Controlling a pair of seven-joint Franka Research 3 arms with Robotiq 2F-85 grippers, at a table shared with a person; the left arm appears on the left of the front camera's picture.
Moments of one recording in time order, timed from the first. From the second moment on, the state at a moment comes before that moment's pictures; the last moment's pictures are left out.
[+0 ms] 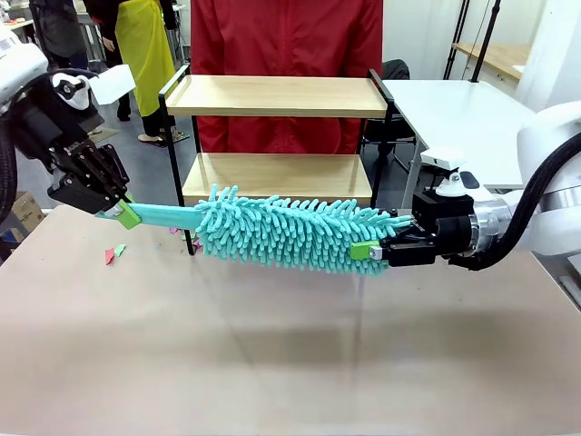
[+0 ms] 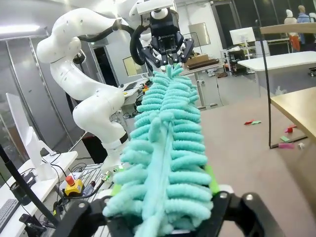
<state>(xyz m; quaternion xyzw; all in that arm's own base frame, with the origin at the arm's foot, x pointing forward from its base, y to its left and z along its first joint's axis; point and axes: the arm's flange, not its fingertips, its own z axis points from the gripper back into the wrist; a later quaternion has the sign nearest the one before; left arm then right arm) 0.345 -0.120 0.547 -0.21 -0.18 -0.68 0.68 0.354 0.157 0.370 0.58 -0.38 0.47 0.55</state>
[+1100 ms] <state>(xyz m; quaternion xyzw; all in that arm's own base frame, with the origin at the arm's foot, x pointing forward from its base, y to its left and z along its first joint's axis) 0.345 -0.120 0.546 -0.21 -0.17 -0.68 0.68 0.353 0.158 0.367 0.58 -0.39 0.48 0.53</state>
